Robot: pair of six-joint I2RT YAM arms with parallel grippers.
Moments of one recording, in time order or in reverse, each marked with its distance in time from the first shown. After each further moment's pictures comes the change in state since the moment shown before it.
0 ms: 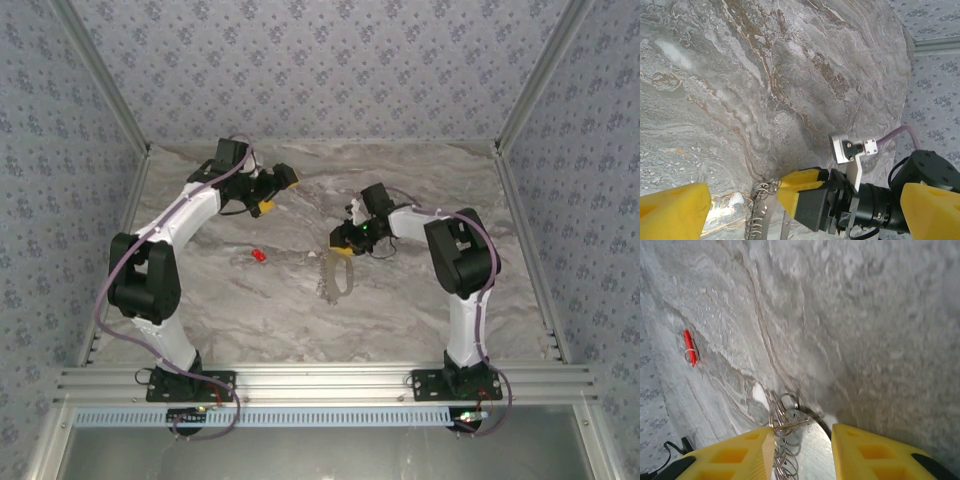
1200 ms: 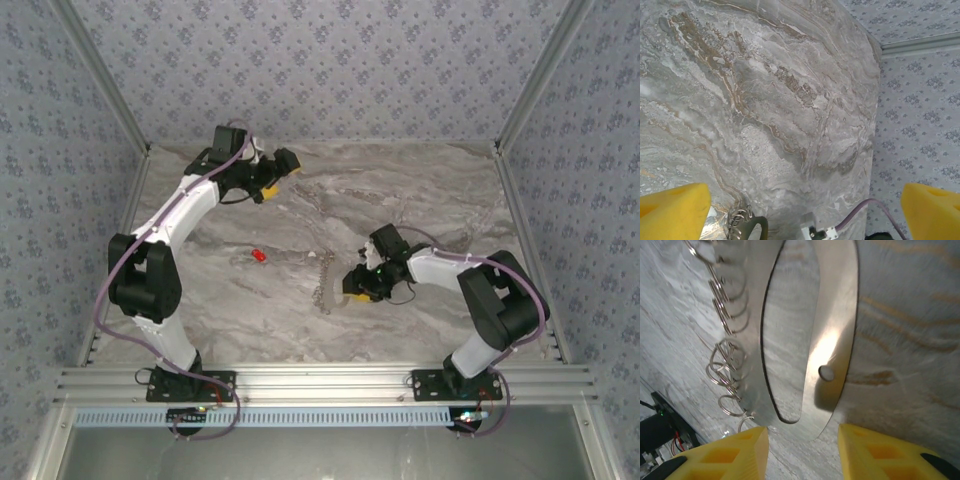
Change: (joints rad) left arm 0.000 0.010 0.109 -0.002 0.041 0.003; right arm 0.117 -0.411 -0.466 -0.034 0.095 0.110
